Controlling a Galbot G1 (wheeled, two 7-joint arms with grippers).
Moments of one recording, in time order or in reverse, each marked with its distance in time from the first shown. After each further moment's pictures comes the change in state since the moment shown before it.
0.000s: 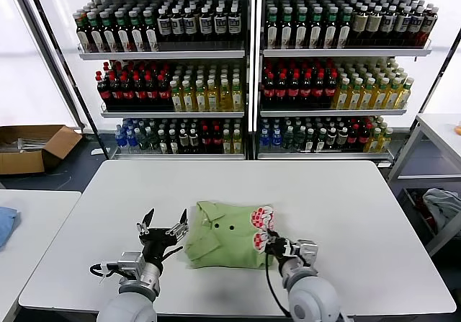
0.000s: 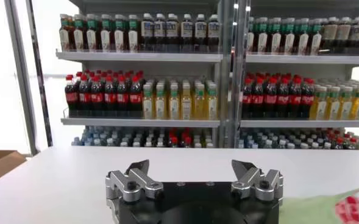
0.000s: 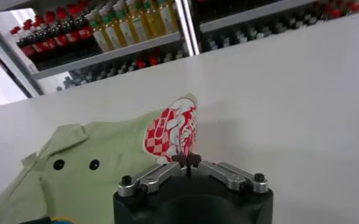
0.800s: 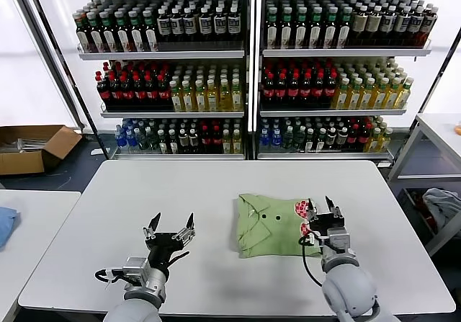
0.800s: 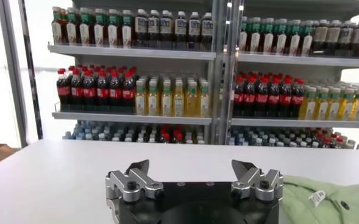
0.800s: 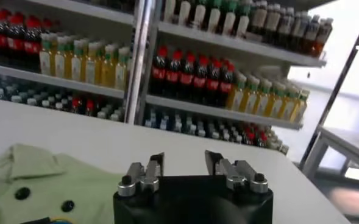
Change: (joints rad) left arm 0.034 -0.029 0.022 -0.027 0.016 0.002 0.005; right arm 0.012 -0.074 0.107 -0.025 -0.470 0.104 -0.149
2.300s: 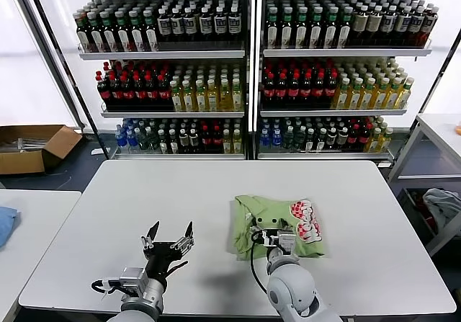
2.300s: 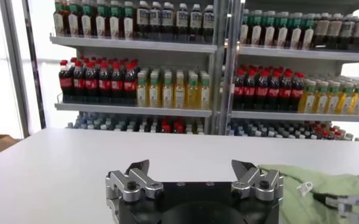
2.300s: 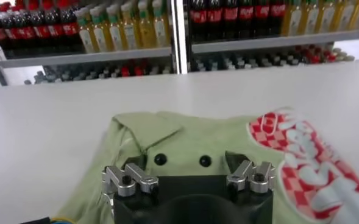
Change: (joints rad) left arm 0.065 -0.003 -0.009 -0.029 0.004 -0.003 0.007; right arm 0.088 0.200 -0.182 -0.109 0.231 -0.089 0.169
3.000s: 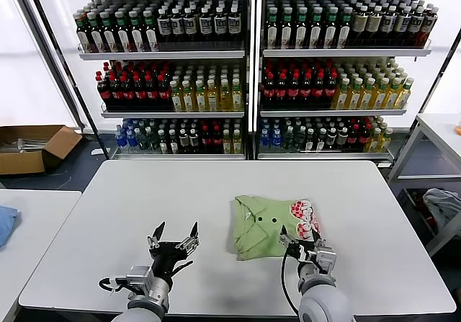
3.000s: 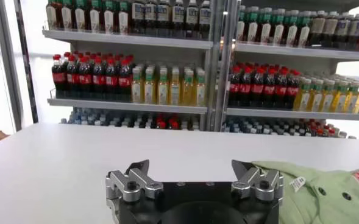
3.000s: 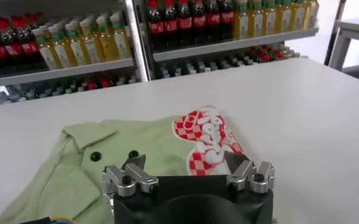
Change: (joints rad) left arm -0.019 -0.014 0.021 0.030 0.002 0.001 0.004; right arm -0.205 -0.038 0.166 0.173 0.053 0.027 0.016
